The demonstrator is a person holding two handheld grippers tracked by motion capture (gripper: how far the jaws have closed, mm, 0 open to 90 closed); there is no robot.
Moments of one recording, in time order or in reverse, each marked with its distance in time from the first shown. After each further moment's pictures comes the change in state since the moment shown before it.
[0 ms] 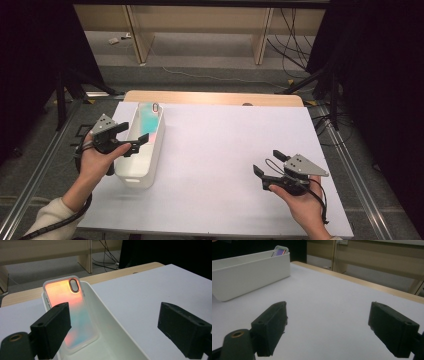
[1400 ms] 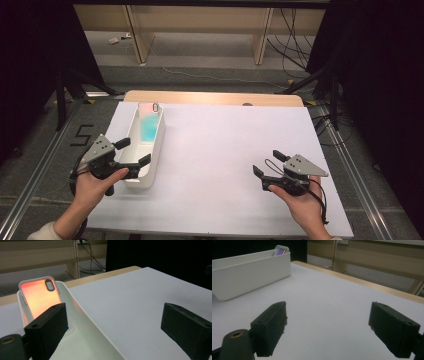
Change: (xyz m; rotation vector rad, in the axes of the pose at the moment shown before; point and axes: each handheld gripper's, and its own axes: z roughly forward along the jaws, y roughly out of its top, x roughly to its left) left arm -0.038 -0.024 -0.037 -0.064 -0.094 0.035; right arm 0.001 0.000 0.000 -0.002 -0.005 -0.003
